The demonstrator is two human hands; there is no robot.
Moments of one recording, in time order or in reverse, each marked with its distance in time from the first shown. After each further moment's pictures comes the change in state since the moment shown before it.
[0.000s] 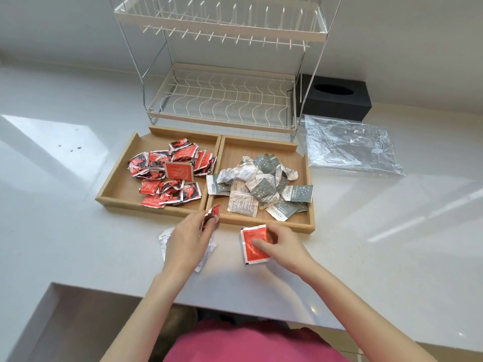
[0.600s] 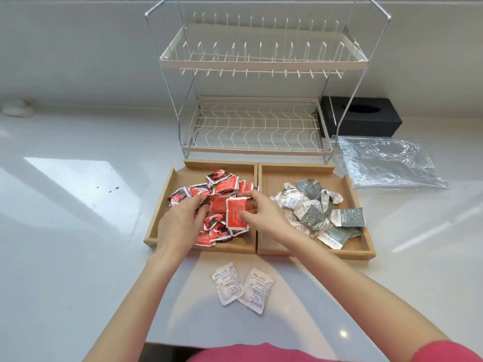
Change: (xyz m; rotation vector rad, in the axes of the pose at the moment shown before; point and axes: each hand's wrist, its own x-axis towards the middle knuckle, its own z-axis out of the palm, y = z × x) left_hand 0.100 -0.058 -0.093 0.241 0.047 0.103; right_hand 0.099 -0.125 0.065 -0.013 0.090 -0.130
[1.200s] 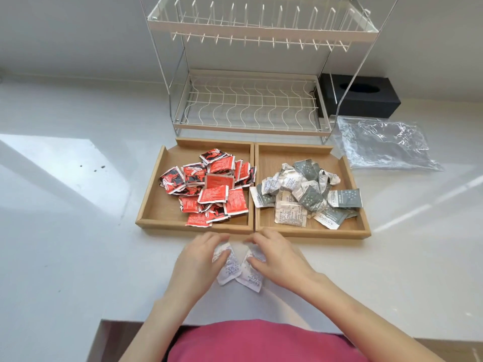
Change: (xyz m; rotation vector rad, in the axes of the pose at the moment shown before) left_hand -0.082 -0.013 0.038 -0.153 -0.305 0.140; right_hand -0.078 0.048 0.022 -0.601 -0.169 -0.091
